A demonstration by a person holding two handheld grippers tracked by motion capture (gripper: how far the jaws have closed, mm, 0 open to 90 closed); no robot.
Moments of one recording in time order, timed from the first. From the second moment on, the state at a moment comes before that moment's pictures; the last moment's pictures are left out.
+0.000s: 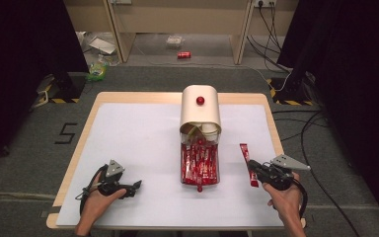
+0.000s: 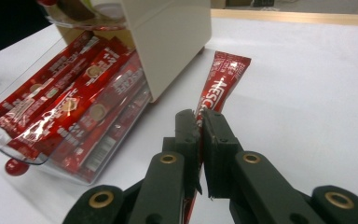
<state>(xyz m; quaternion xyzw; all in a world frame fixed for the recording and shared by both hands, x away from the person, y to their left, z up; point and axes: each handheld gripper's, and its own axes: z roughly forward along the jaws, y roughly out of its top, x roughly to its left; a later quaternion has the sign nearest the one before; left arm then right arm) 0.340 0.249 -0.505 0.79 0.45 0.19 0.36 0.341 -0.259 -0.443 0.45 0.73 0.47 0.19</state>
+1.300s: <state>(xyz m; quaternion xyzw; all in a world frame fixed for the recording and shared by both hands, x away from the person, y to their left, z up) 0.340 0.249 -0.505 0.79 0.45 0.19 0.36 0.360 -0.281 -0.472 0.49 0.73 0.44 0.19</state>
